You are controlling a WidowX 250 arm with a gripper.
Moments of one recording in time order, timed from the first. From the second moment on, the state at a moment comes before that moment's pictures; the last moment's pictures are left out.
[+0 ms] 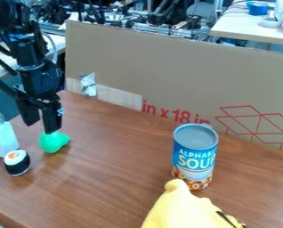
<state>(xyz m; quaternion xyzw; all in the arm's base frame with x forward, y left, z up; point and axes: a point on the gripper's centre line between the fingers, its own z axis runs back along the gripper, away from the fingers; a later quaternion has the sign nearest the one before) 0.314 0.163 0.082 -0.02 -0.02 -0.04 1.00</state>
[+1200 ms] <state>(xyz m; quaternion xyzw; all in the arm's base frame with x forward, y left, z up) 0.315 0.162 0.044 -0.03 0.09 -0.05 0.99</state>
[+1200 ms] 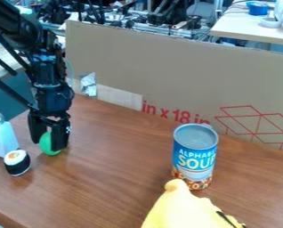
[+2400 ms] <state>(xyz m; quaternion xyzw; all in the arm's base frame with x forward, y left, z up) 0.316 0.049 0.153 0.05 -0.06 -0.04 1.00</state>
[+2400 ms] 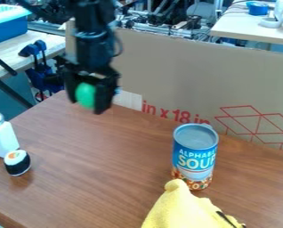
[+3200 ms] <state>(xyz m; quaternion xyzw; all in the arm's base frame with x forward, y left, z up) 0.304 0.022 0.055 0.01 0.09 -0.10 0.99</state>
